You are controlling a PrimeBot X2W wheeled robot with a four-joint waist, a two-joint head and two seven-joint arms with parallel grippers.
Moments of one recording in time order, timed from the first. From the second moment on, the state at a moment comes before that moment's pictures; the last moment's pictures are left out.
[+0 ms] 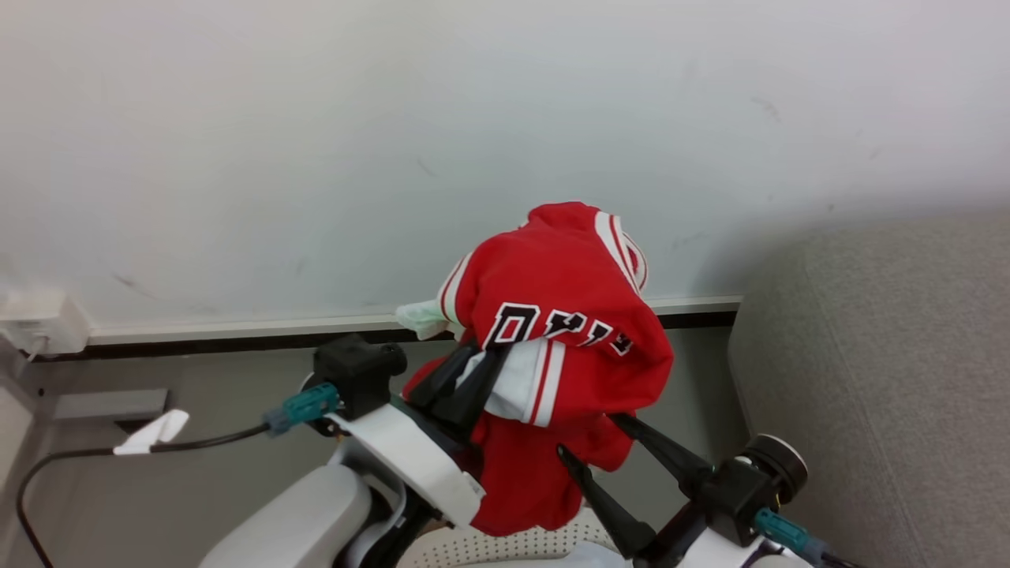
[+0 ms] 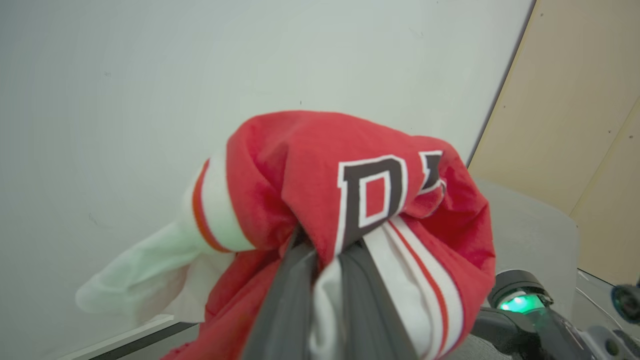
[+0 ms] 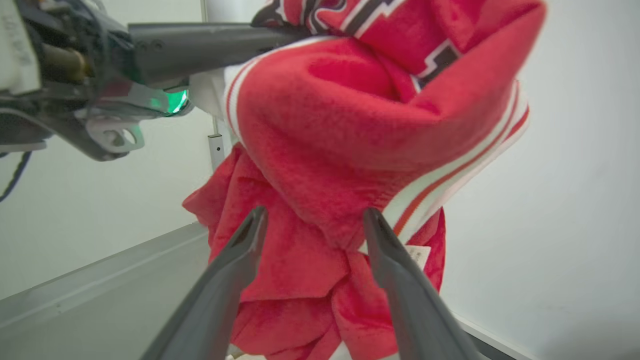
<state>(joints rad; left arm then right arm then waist) -0.57 0.38 -0.84 0.13 -0.79 0.02 -0.24 -0.37 -0.20 0.76 0.29 0.42 0.13 -0.26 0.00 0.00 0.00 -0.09</state>
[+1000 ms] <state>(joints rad) -0.59 0.23 -0.96 0.26 -0.81 -0.06 -0.22 -0.47 -0.13 0.75 0.44 0.44 0.13 -0.26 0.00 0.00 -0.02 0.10</state>
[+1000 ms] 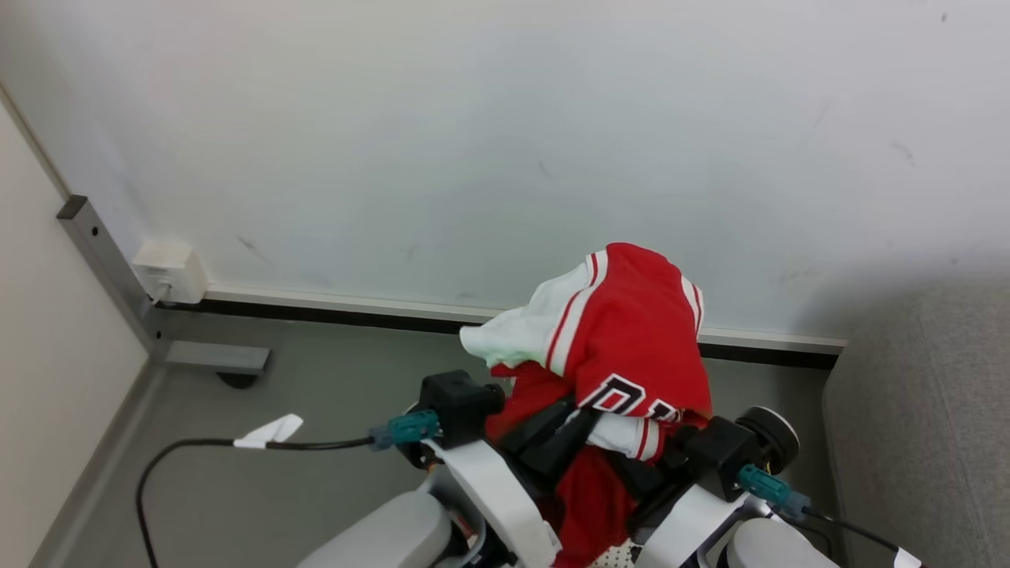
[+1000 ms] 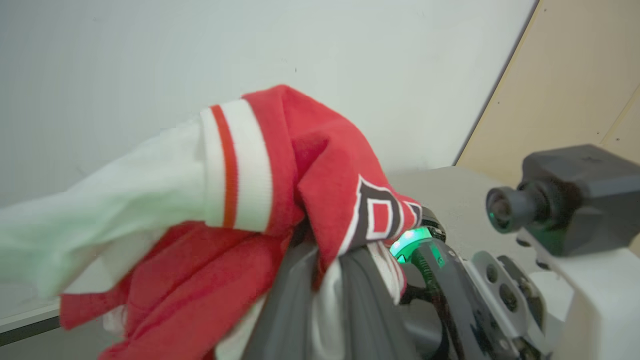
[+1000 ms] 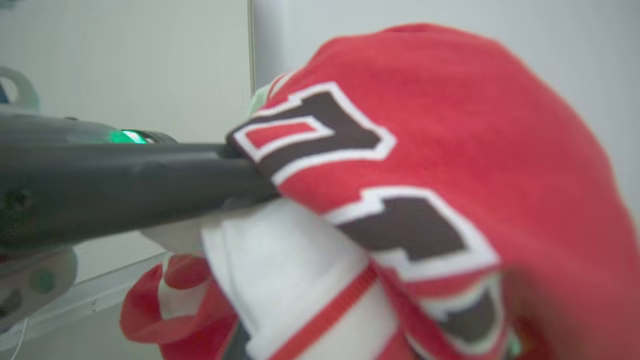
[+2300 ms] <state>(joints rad) -0.50 0.32 -0.83 0.19 -0.70 -0.02 -0.26 -0.33 -0.26 0.45 0.25 0.35 0.13 -0.26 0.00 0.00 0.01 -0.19</state>
